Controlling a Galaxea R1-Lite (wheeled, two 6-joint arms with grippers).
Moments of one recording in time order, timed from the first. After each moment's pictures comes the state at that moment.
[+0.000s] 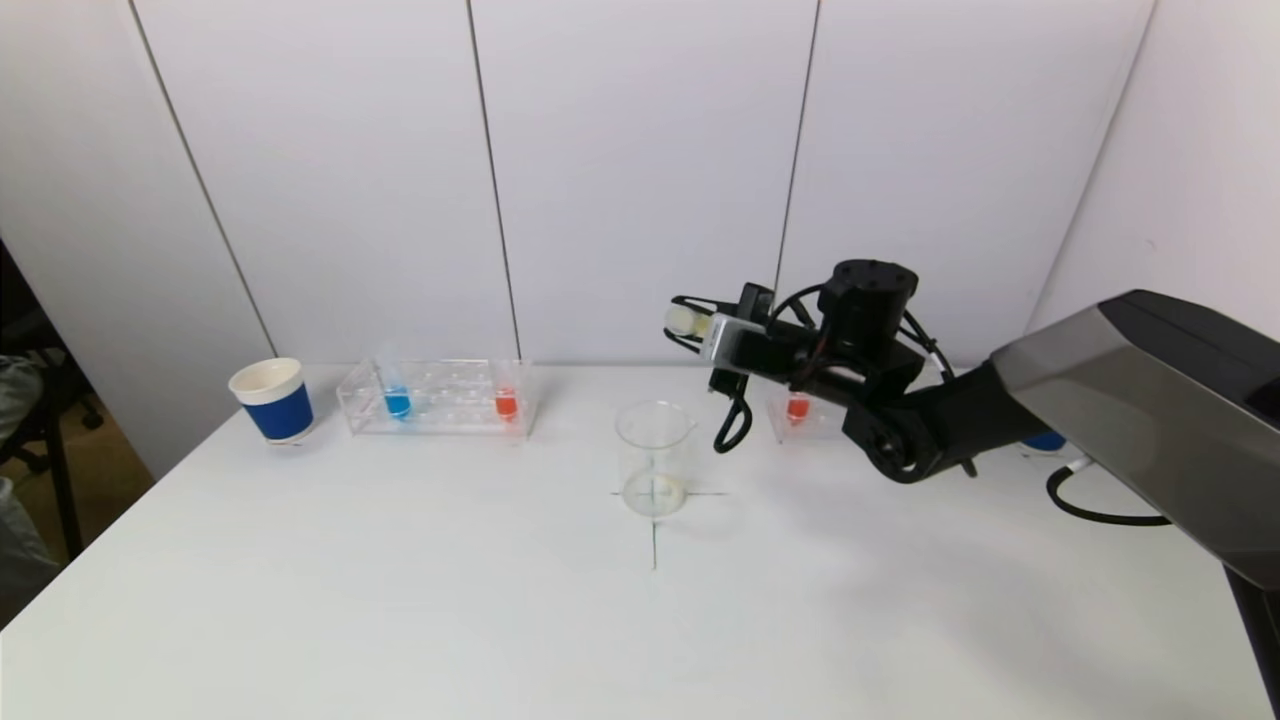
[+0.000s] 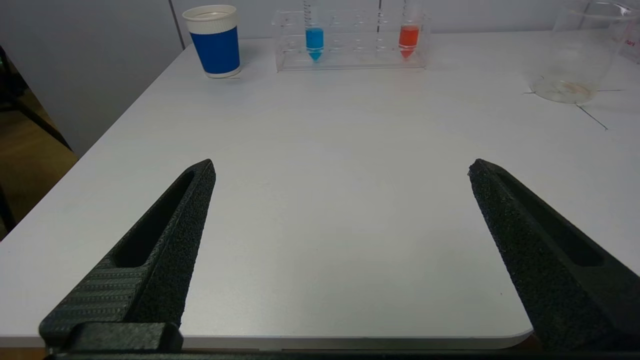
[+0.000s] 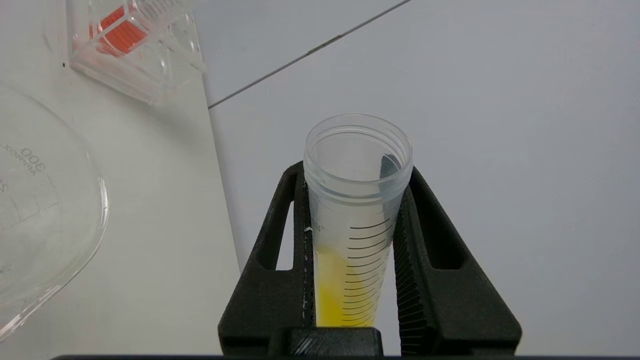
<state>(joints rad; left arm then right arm) -0.01 0.00 0.00 0.00 0.00 0.01 0.41 2.32 -1.35 -1.02 0.54 -1.05</state>
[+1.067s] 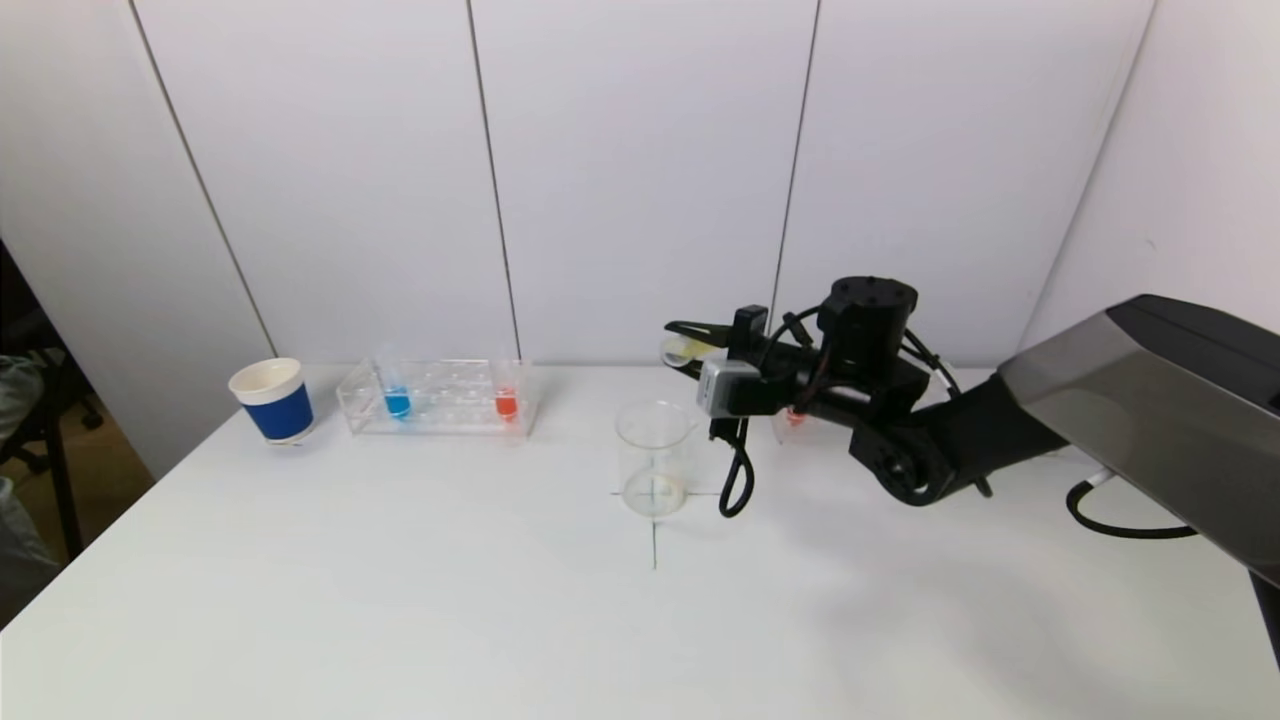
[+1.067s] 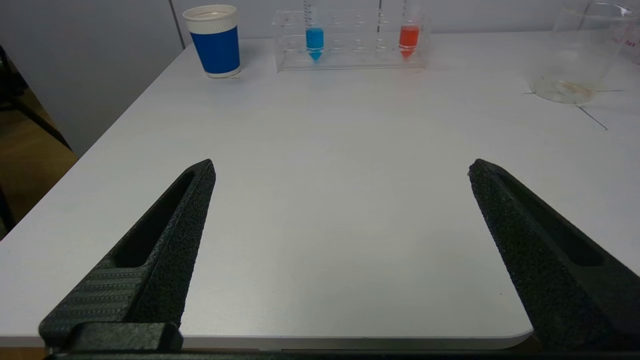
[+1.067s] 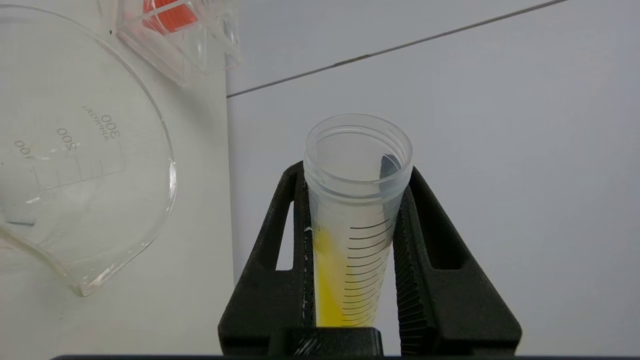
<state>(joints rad) -0.01 0.00 0.00 0.00 0.00 0.01 0.43 2.28 -1.25 -1.02 0.57 -1.26</state>
